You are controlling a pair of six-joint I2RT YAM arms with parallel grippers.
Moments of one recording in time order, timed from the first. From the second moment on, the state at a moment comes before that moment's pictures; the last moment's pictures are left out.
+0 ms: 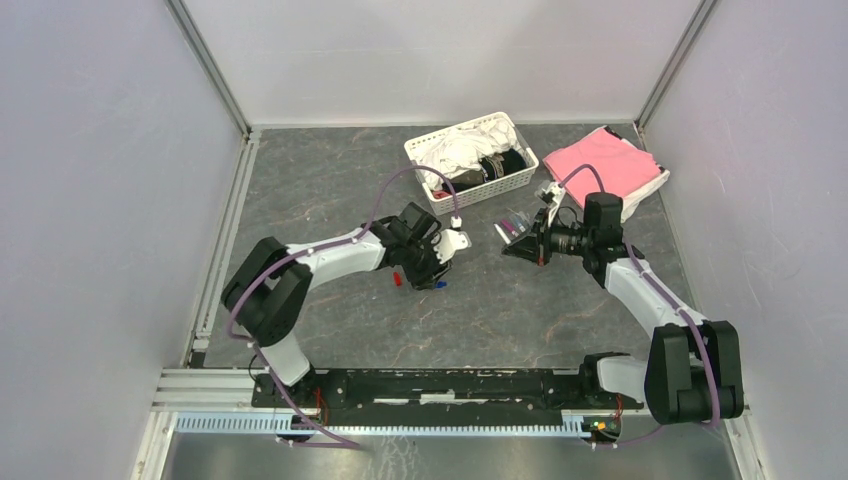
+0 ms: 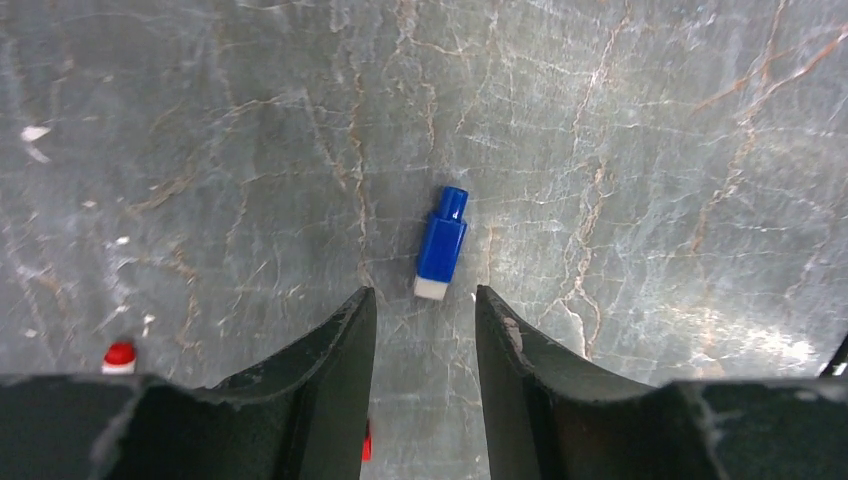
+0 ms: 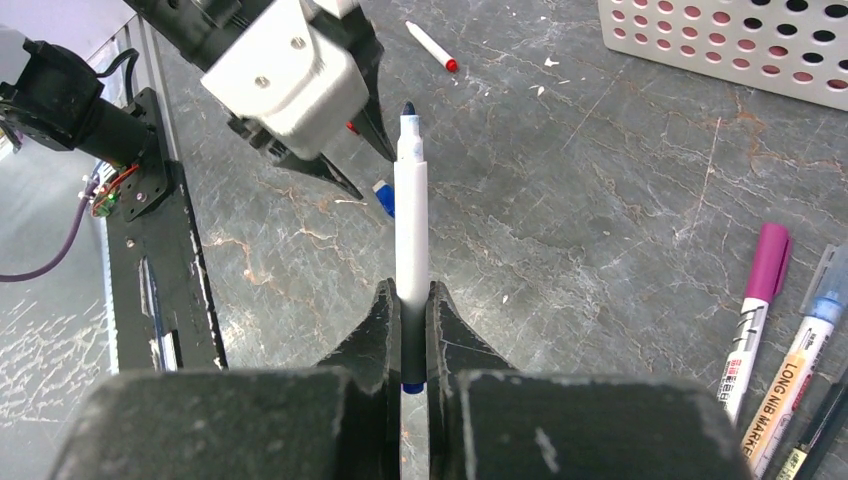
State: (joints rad) left arm -0.74 1.69 1.03 -0.38 0.31 0.38; right arm 0.08 1.22 0.64 0.00 -1.05 -0.11
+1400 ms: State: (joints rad) left arm -0.70 1.66 1.07 -0.51 0.50 0.52; right arm 0.06 1.27 0.85 -0.71 -0.94 -1.26
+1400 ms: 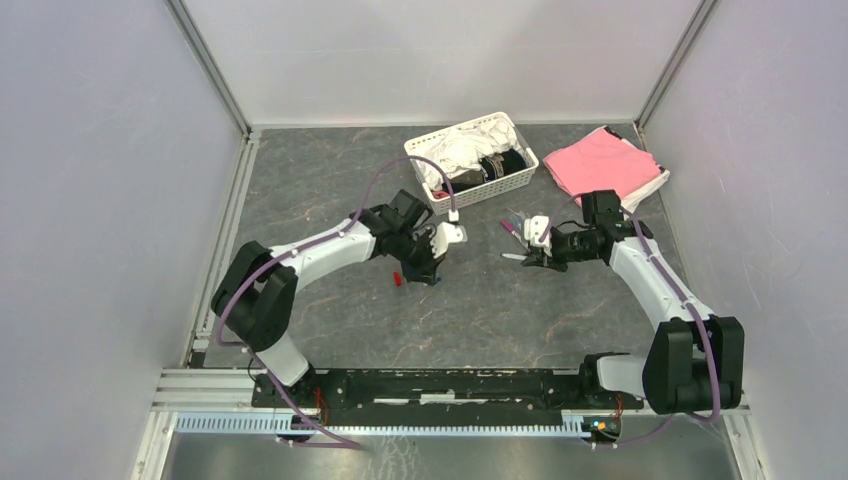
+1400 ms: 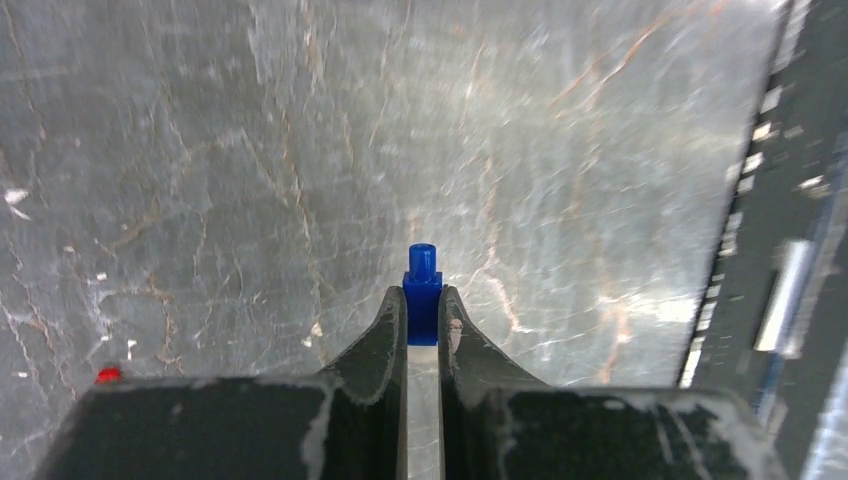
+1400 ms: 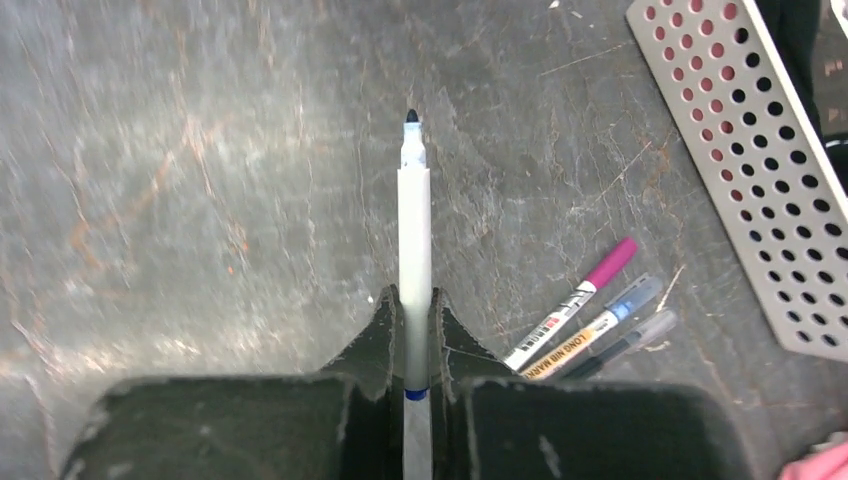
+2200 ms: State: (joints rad) left arm -0.65 1.80 1.24 -0.63 1.11 0.20; right arm 0.47 1.02 0.67 -0.52 -0.59 -1.61
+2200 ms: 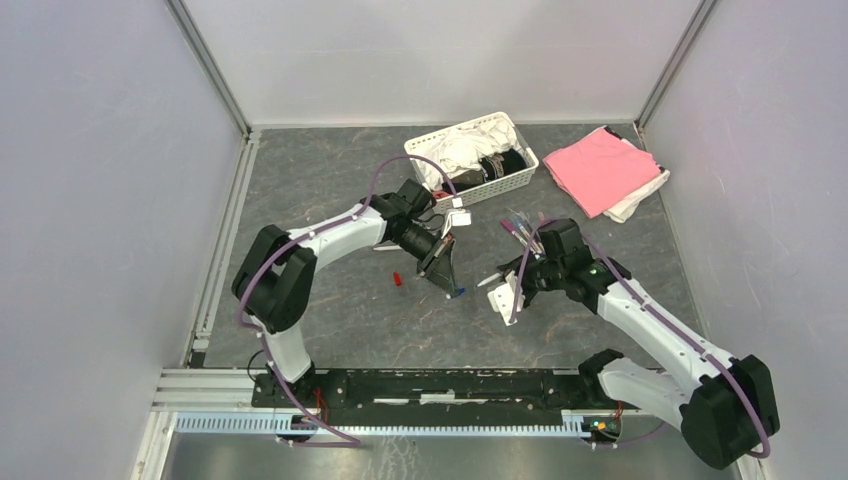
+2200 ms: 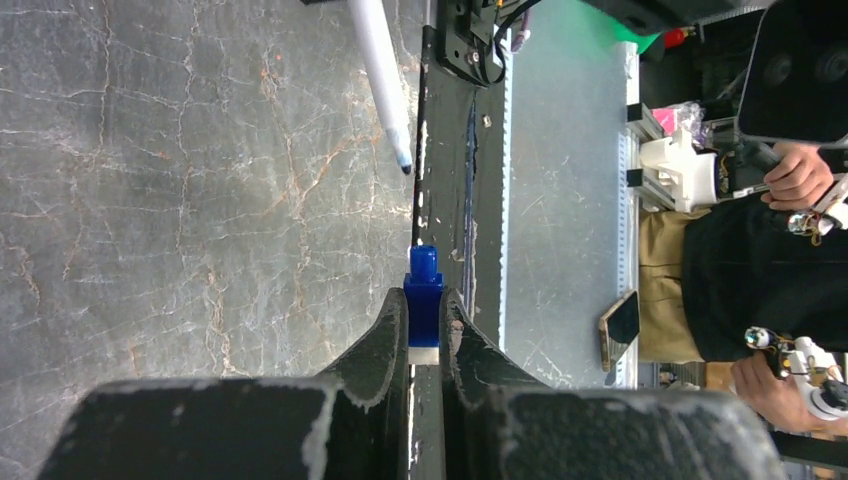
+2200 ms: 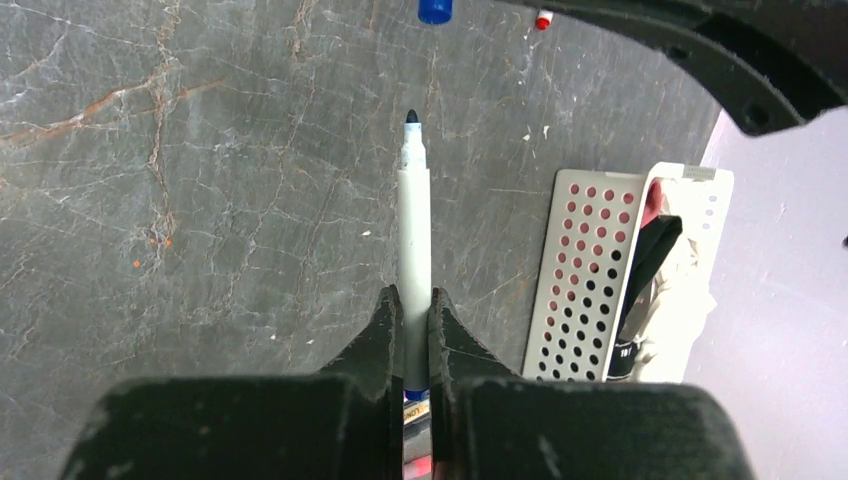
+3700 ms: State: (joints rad) left arm -0.66 1.82 1.22 -0.49 1.14 -0.07; right arm 0.62 1.02 0.66 -0.42 -0.47 -1.56
